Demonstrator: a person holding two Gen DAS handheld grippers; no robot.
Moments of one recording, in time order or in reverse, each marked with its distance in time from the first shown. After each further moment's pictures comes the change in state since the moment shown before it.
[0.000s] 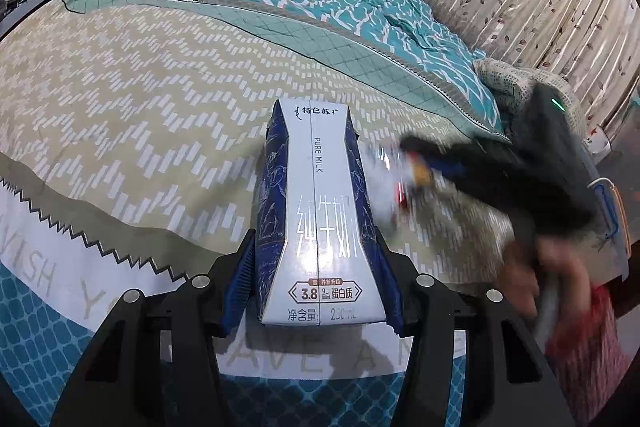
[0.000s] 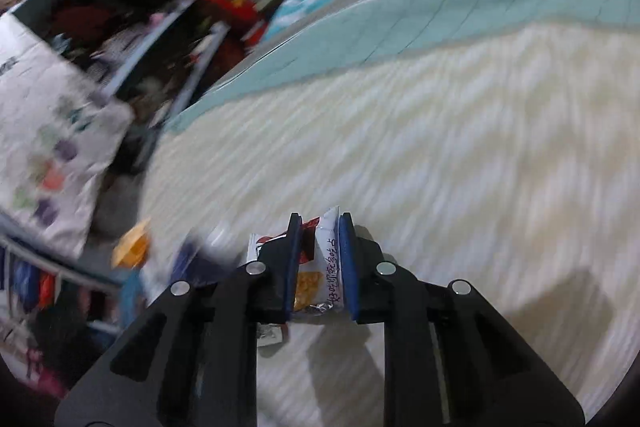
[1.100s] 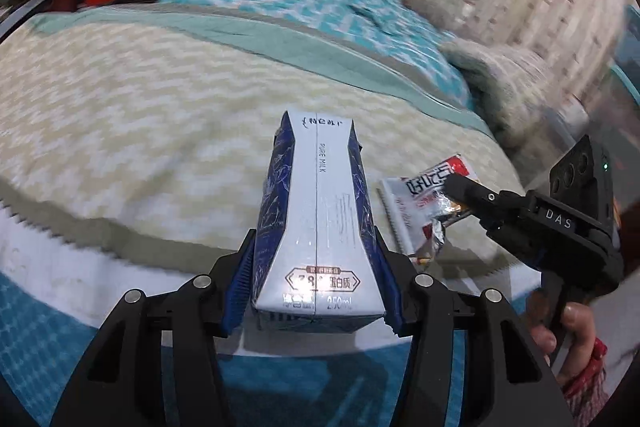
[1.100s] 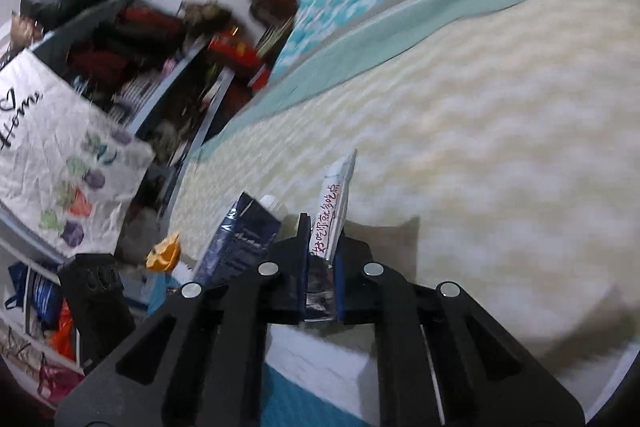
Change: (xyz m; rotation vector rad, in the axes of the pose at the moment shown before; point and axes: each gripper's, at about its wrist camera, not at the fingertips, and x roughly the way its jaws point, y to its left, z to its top) left arm -0.006 -0.054 -0.009 0.115 0.031 -0.082; right arm -0.113 -0.035 -0.064 0.093 -0.213 0.003
